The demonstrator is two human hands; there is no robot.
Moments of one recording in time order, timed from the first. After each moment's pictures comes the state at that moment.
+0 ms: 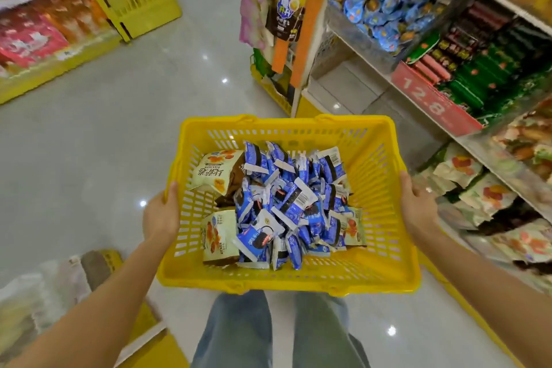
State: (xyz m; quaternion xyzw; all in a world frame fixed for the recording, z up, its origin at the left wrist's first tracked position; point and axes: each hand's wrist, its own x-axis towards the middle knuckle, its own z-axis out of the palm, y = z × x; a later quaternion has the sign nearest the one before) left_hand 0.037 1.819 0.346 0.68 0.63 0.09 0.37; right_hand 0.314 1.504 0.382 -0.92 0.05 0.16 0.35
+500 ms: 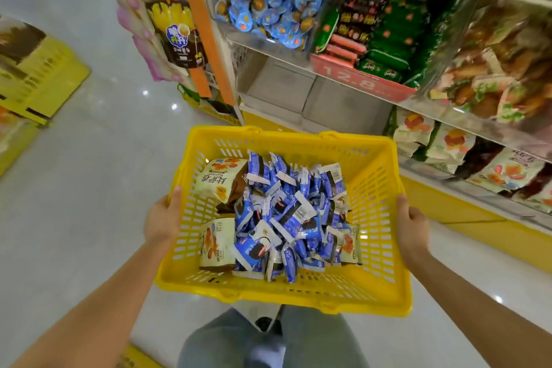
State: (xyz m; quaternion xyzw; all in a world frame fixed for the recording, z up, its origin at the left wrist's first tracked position) left_hand 0.210 1.860 0.329 0.83 0.45 -0.02 0.33; right_hand 0.306 1.446 0.319 -0.85 0.29 0.12 0.42
